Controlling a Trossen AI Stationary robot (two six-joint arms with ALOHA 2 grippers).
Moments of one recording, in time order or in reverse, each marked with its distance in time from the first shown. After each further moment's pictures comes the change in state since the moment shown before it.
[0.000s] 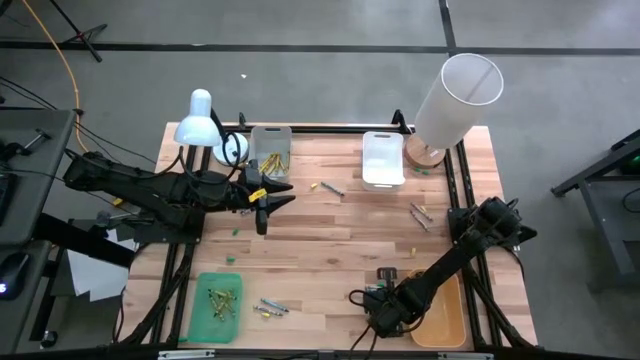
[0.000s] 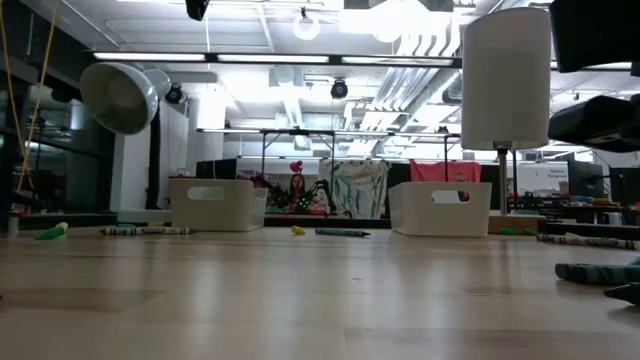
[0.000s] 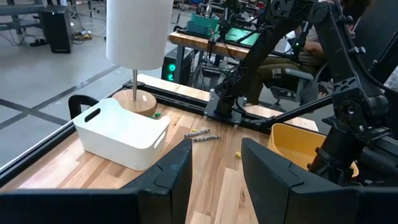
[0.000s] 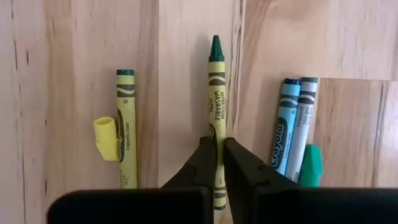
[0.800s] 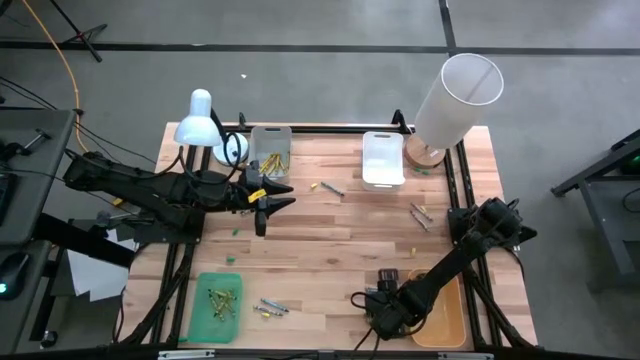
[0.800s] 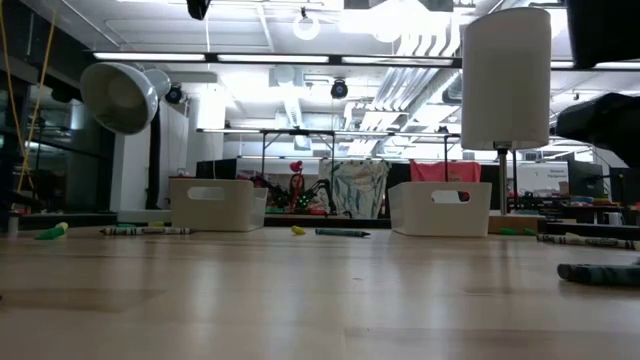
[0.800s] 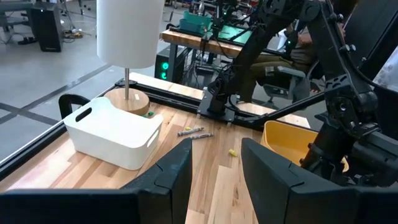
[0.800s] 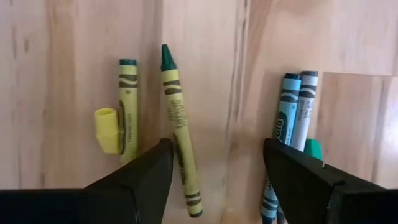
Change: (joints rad) left arm 0.000 0.000 0.000 0.000 0.033 0.000; right arm 0.015 0.000 0.000 -0.015 0.026 0.000
